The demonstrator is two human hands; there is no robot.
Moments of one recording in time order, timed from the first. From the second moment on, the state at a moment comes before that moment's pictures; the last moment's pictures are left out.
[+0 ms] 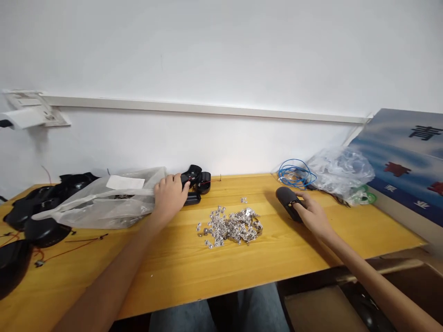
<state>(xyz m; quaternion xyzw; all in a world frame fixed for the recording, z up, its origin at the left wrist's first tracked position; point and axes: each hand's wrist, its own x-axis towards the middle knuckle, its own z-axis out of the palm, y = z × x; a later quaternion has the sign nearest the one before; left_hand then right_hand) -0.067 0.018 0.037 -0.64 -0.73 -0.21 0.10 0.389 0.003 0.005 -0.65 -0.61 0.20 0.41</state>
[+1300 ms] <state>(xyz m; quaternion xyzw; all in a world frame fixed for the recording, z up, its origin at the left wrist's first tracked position) -0.011 0.012 0.018 -0.37 -0.39 -0.59 -0.61 0.287 0.111 0.008 -0.34 -0.80 0.42 0.24</state>
